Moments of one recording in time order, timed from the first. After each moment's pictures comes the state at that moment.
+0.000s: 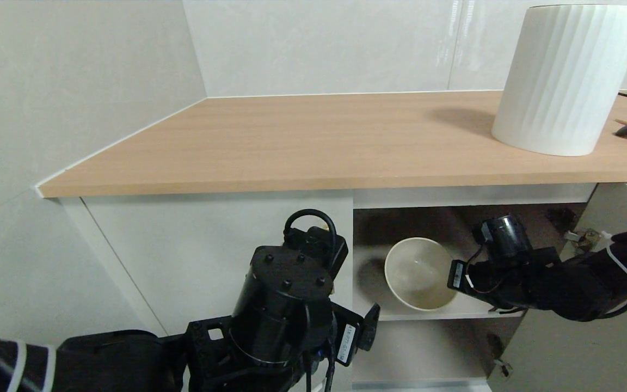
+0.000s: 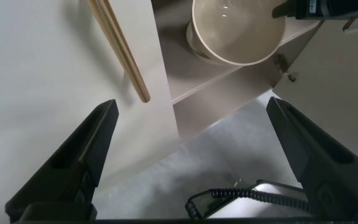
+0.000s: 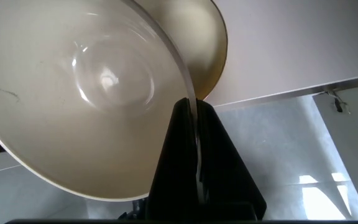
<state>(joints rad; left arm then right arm) -0.97 1.77 -0.78 -0.49 0.43 -0.20 0.37 1.98 -0.85 -0.38 -0.16 0.60</state>
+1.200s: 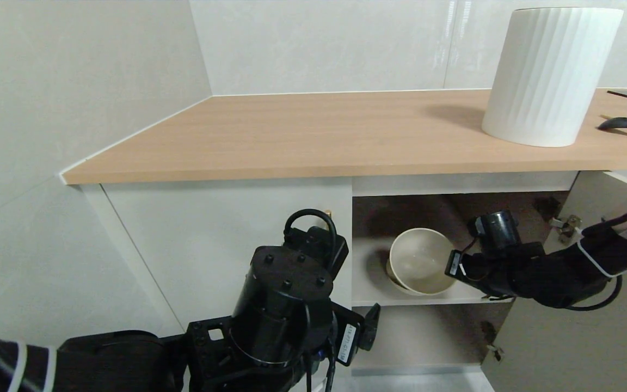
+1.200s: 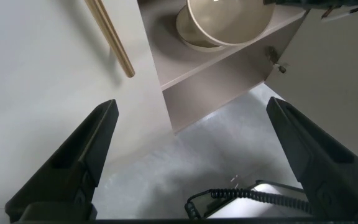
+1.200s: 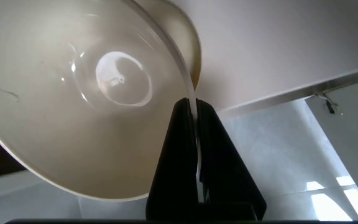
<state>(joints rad) -0.97 1.77 -0.78 -0.50 0.43 -0.20 0.31 2.10 -0.95 -0.44 -0.20 0.62</state>
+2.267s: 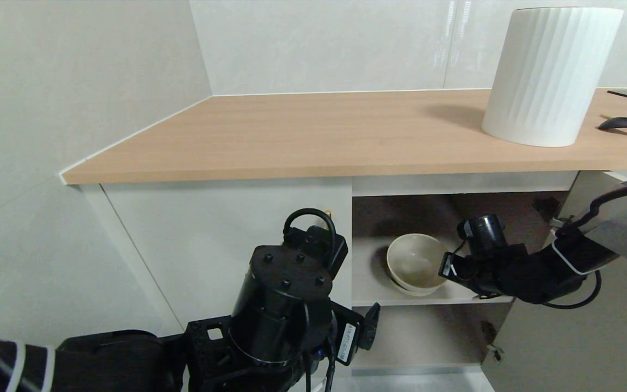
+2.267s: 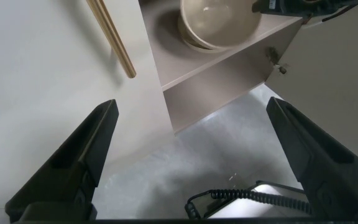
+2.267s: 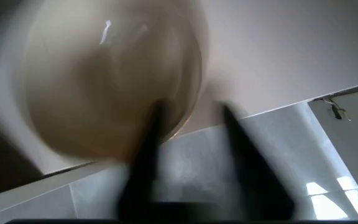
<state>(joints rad) -0.97 1.77 -0.78 -0.50 0.43 -0.20 0.30 2.19 -1.02 -0.44 -0.20 0.62</state>
